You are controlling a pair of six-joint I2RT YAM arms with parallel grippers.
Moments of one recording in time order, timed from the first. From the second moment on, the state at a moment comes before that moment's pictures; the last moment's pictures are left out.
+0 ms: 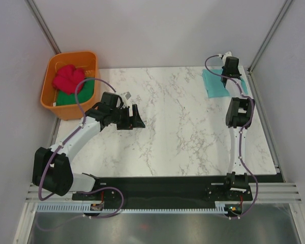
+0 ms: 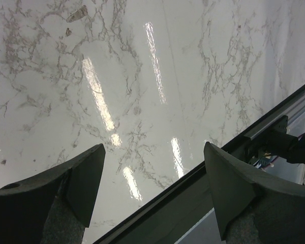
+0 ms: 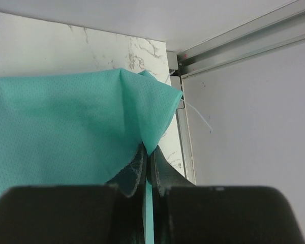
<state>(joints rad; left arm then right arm) -0.35 1.35 0.98 -0.51 0.45 -0.42 -0.12 2.79 2.47 -0.13 0.47 -0.59</state>
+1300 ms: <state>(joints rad) -0.35 1.07 1.08 -0.44 0.47 -0.46 0.15 1.71 1.87 -0.76 0.49 0.13</state>
